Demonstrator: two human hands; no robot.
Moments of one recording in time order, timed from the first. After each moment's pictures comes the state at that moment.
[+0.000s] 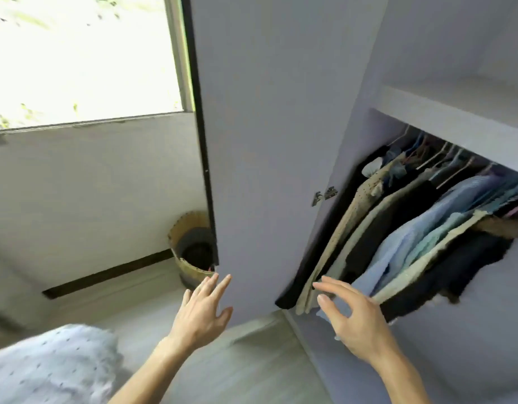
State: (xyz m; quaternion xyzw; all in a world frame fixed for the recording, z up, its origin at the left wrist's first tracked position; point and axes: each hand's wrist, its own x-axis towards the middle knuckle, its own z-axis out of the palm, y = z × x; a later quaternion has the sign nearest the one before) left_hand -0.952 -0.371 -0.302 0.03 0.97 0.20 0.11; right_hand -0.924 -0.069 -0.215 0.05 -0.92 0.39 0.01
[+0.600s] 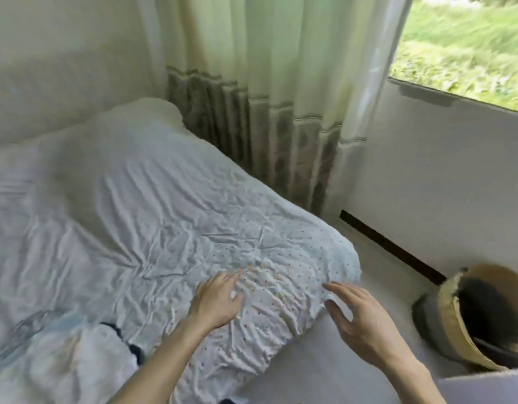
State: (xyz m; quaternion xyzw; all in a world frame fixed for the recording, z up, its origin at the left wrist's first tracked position) left_hand -0.507 -0.592 -0.325 -0.59 0.77 0.25 0.05; right_hand -0.790 -0.469 -0.256 0.62 -0.74 0.13 -0.23
